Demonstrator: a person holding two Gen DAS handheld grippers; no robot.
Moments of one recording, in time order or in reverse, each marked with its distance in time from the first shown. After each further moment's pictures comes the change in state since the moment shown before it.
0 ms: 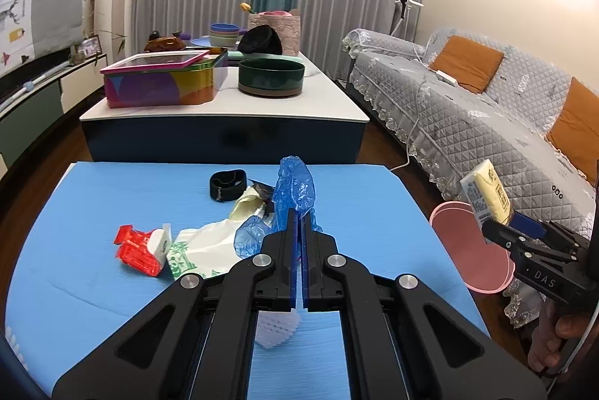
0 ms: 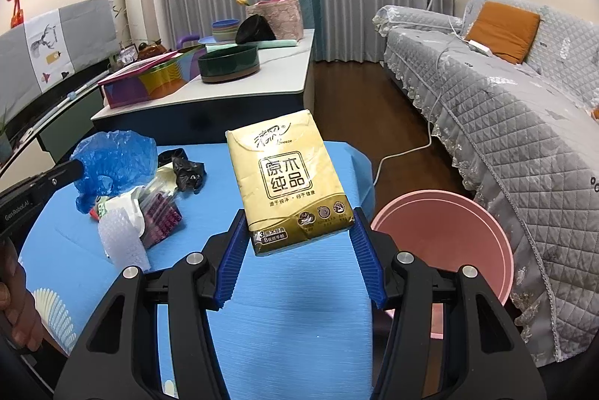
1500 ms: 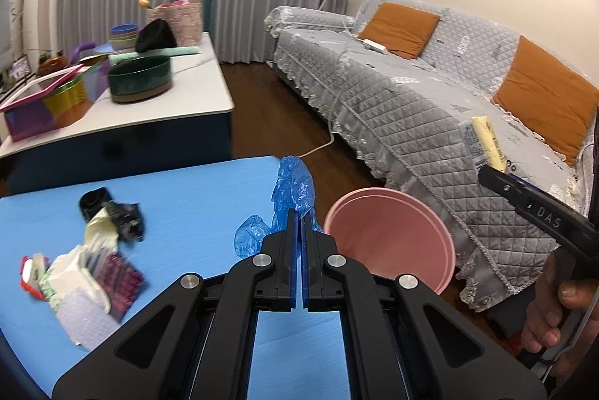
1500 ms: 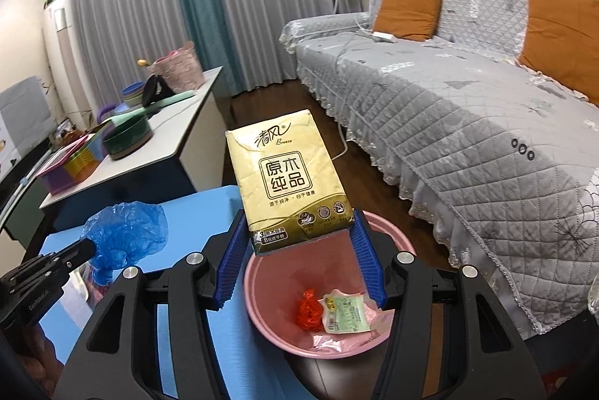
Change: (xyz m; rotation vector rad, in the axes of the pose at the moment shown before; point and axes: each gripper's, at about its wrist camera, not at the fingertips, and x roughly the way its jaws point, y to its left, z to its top) left arm 0.049 -0.149 0.010 0.131 0.077 -0.214; right arm -0.041 -0.151 0.014 0.271 -0.095 -0.194
